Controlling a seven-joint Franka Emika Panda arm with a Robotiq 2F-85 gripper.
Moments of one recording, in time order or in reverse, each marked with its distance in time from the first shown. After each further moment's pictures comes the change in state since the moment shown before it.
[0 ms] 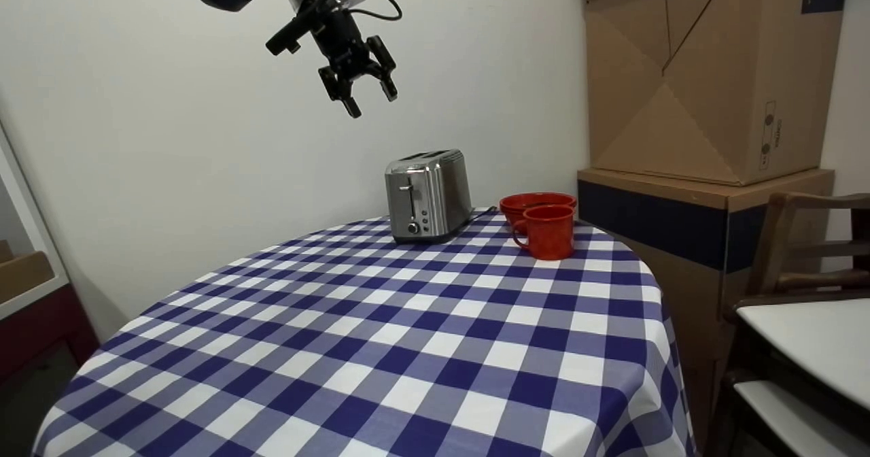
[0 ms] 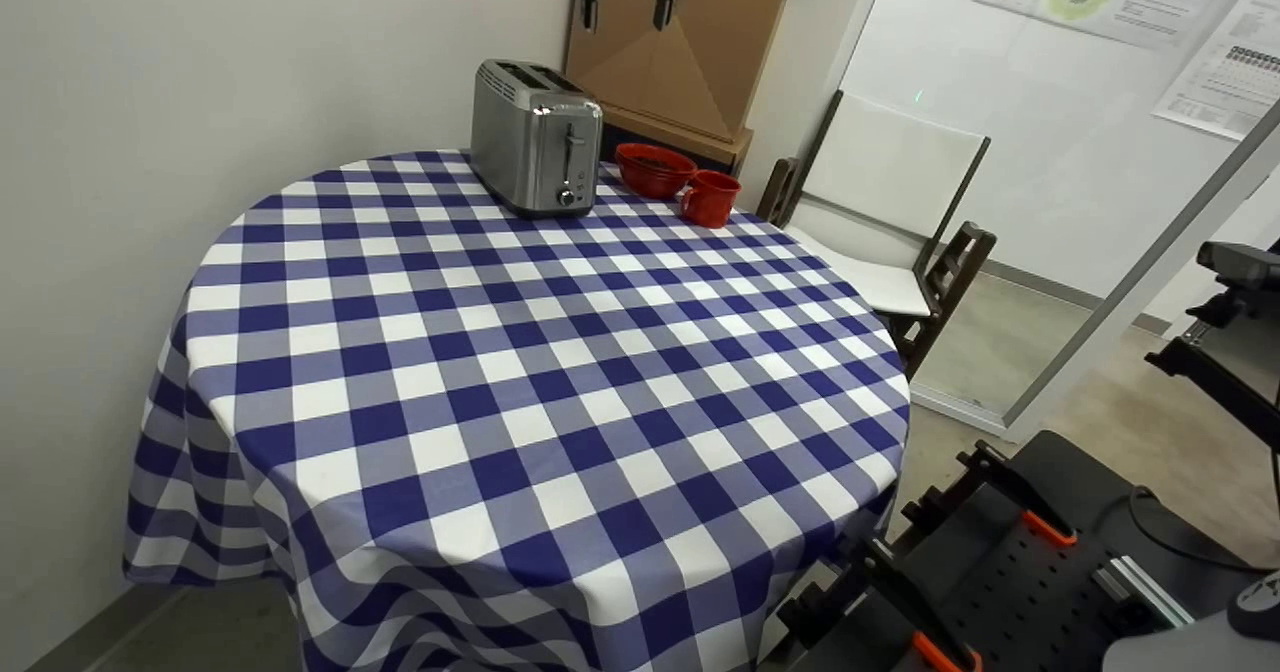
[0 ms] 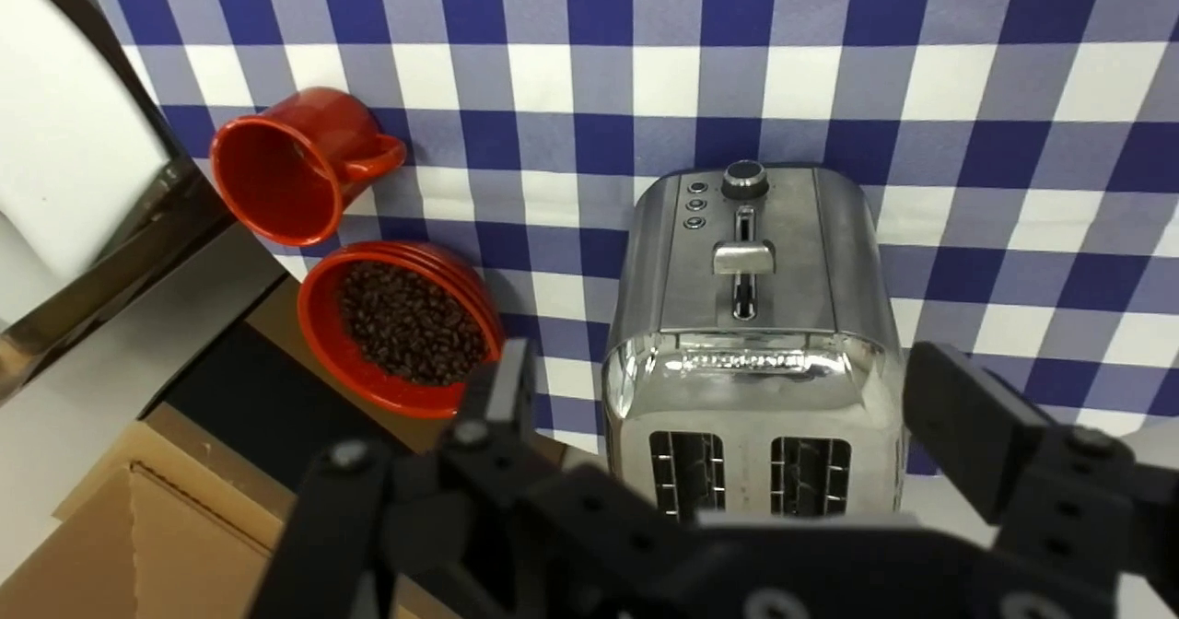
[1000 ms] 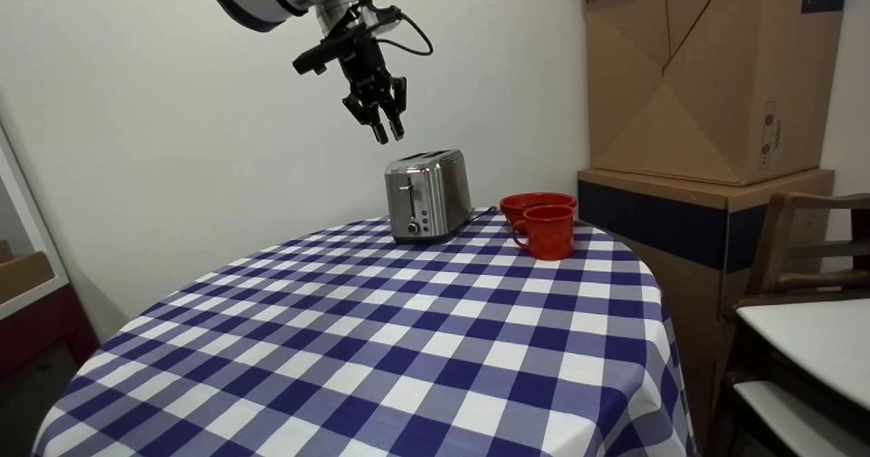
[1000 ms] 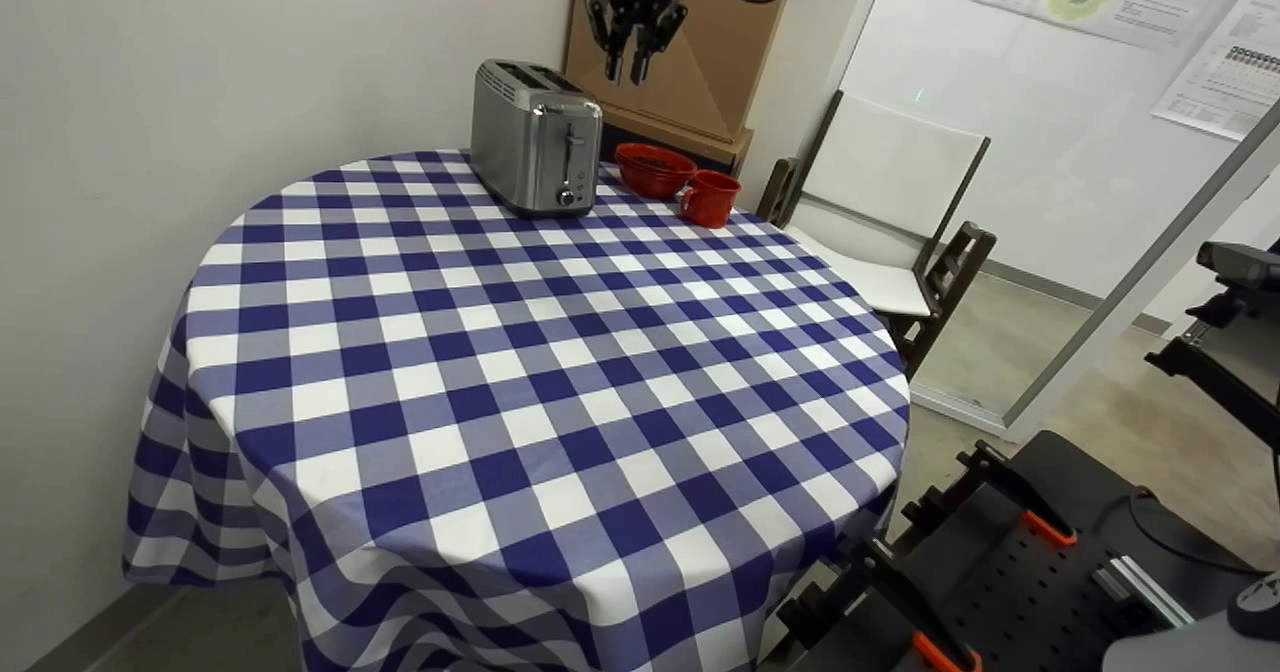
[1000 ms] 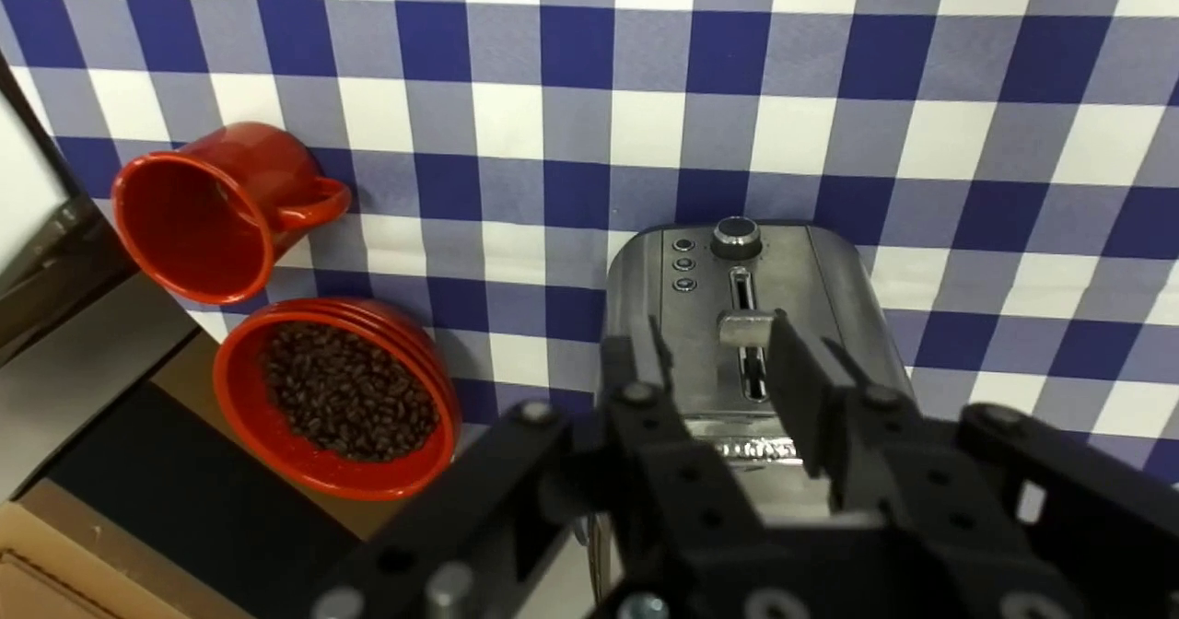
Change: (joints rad) arm -0.060 0.104 0.008 0.066 0.131 0.004 -0.162
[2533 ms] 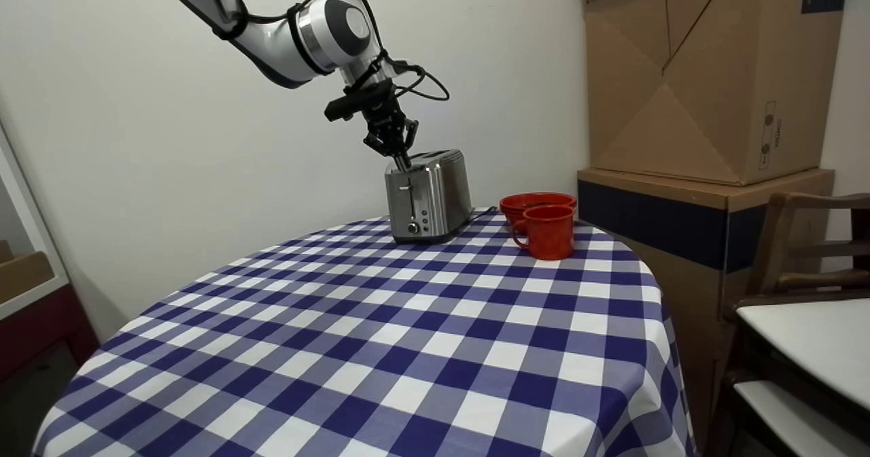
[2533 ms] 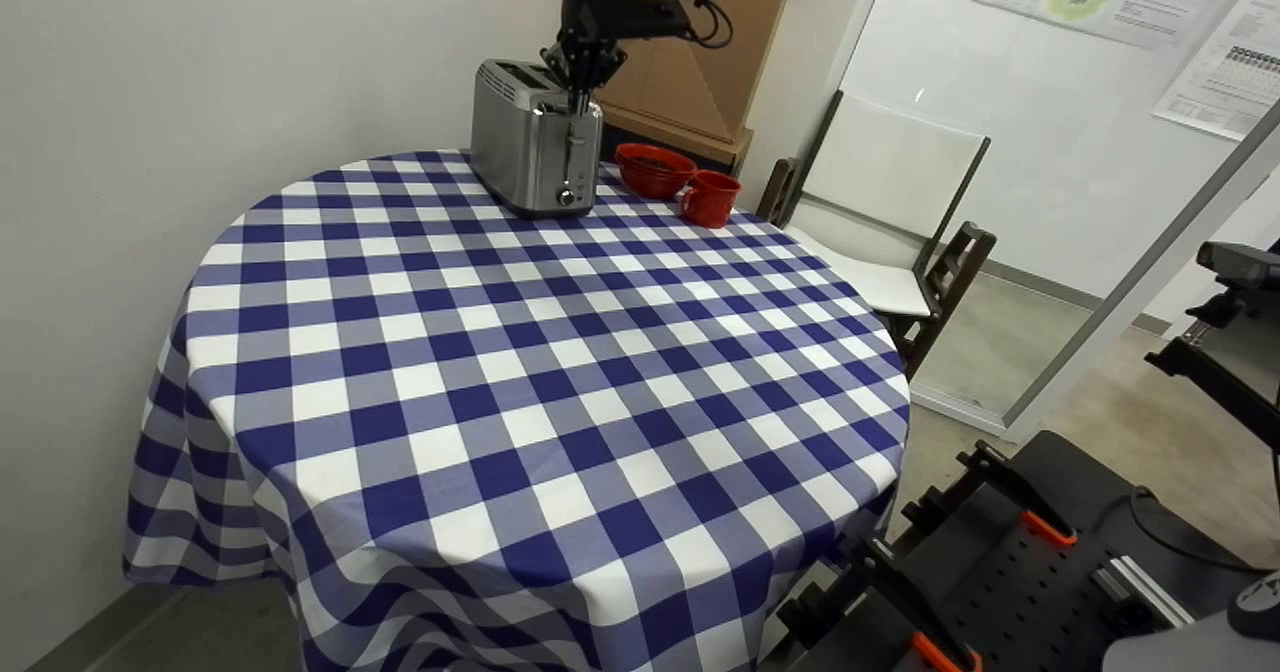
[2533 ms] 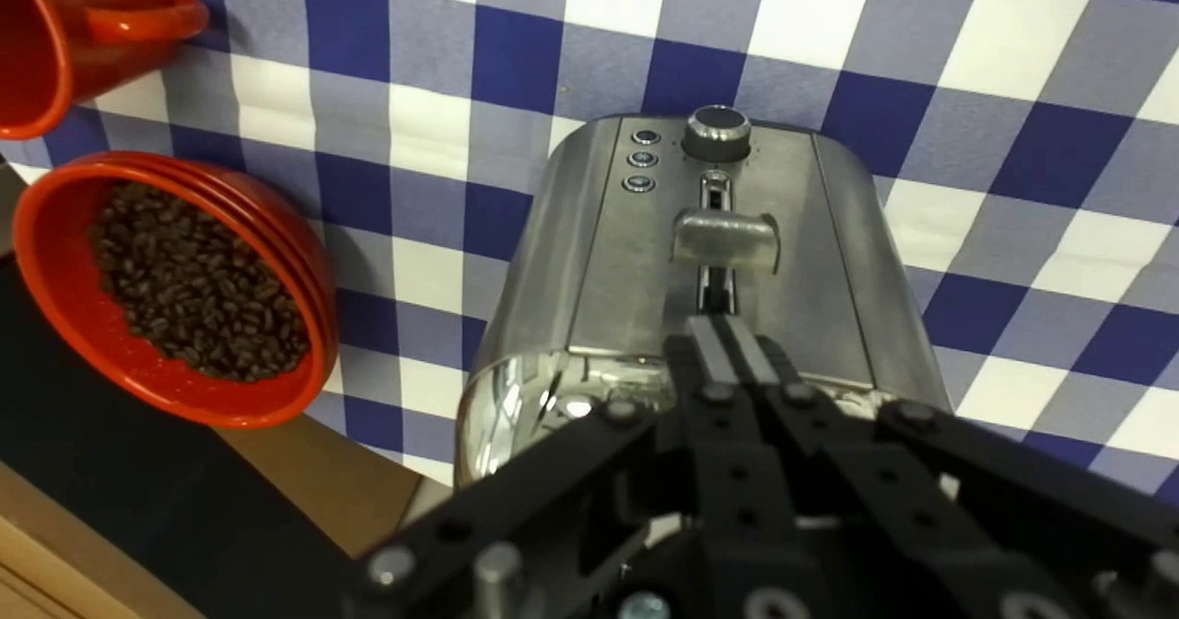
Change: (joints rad) arm 0.010 0.364 0.003 0.440 0.000 -0.016 -0.114
